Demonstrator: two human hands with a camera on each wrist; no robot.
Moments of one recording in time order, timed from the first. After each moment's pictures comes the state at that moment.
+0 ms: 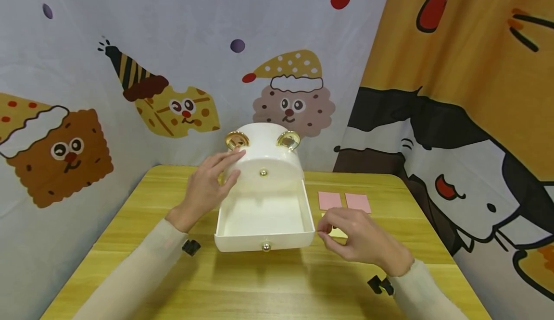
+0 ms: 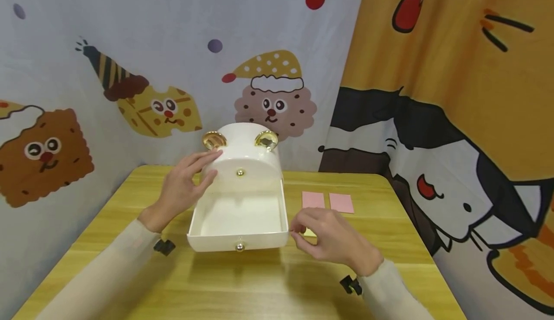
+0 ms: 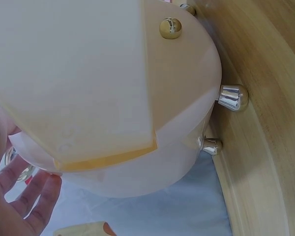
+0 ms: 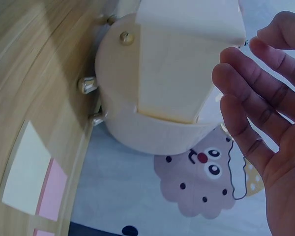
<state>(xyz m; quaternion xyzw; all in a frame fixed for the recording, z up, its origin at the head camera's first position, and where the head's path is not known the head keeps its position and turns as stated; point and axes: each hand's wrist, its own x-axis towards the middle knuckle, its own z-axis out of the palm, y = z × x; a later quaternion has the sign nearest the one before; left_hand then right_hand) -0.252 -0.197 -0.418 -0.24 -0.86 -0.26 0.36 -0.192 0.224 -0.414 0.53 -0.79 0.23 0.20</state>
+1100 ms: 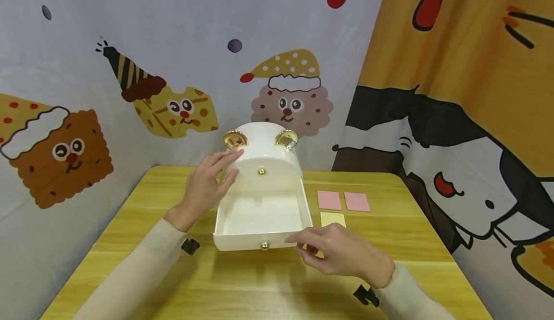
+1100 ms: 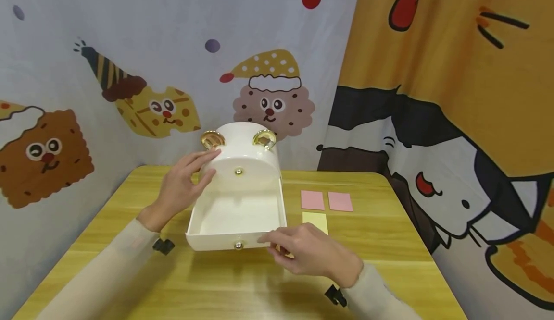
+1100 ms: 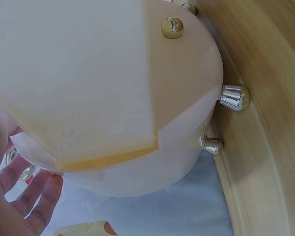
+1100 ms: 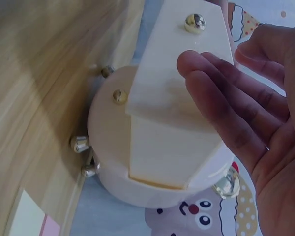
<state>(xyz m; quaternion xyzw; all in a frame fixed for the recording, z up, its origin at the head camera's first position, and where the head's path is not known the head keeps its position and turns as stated) -0.252 -0.197 -0.420 -0.24 -0.86 -0.27 0.36 -0.166 0.182 -0.419 0.60 -0.75 0.22 0.16</state>
